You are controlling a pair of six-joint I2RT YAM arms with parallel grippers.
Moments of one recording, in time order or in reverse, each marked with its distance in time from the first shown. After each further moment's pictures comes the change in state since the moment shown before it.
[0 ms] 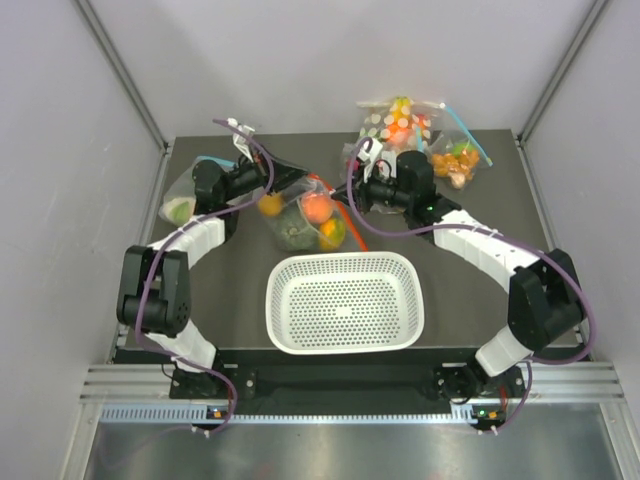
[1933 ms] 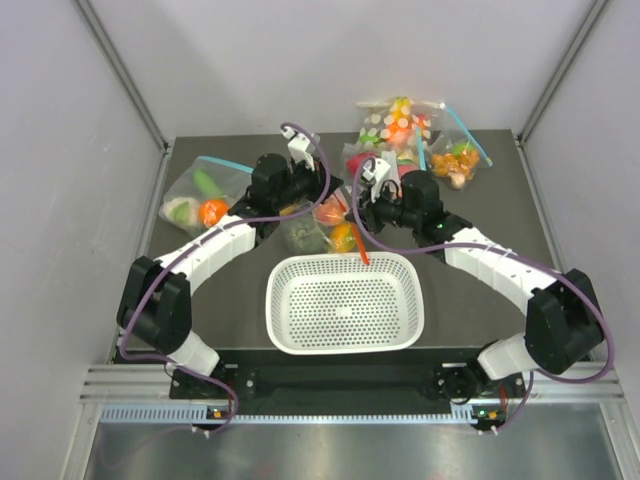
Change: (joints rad) left arm -0.345 -0.085 0.138 -0.752 -0.684 0.513; right arm 0.029 -0.143 -0.156 -0.132 0.135 -0.008
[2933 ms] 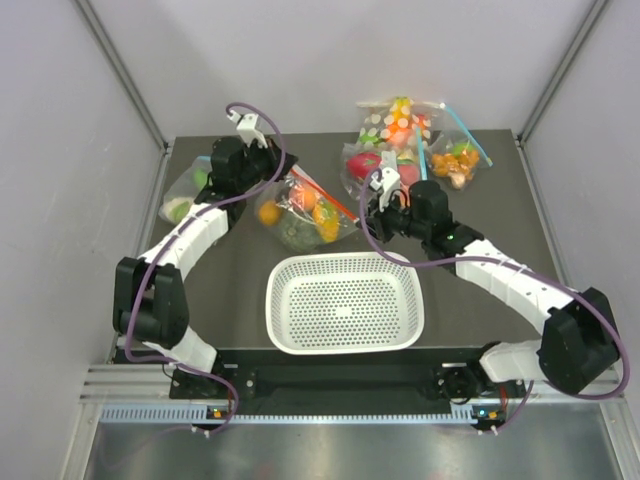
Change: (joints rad) left arm 0.259 0.007 0.045 -0.043 0.014 -0.065; right arm 0.008 -0.108 -0.080 -0.062 0.090 -0.023
